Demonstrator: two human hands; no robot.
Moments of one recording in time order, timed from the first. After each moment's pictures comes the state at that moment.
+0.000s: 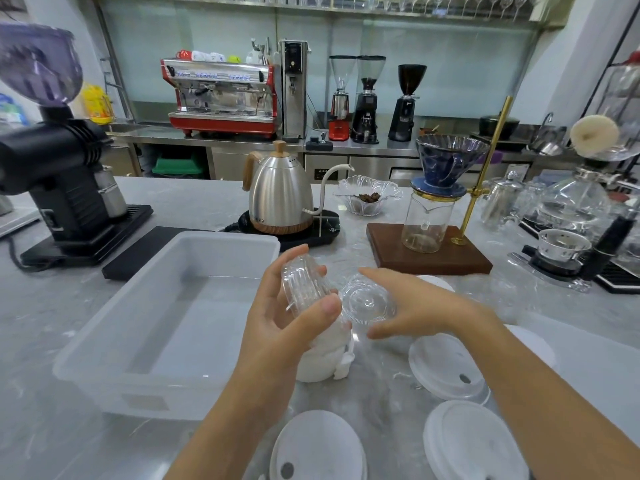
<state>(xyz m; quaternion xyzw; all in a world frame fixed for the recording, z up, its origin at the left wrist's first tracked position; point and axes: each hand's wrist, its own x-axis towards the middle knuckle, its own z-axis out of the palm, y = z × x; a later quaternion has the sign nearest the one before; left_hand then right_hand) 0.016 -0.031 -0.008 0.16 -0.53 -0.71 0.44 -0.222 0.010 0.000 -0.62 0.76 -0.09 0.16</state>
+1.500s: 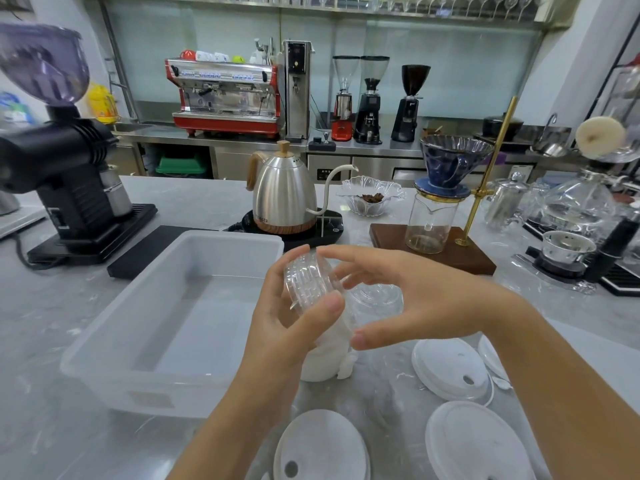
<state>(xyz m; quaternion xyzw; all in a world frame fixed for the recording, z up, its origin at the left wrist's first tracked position) 0.017 -0.030 -0.008 0.17 -0.55 -0.70 0.42 -0.167 0.042 0.074 -0.73 0.62 -0.19 0.22</state>
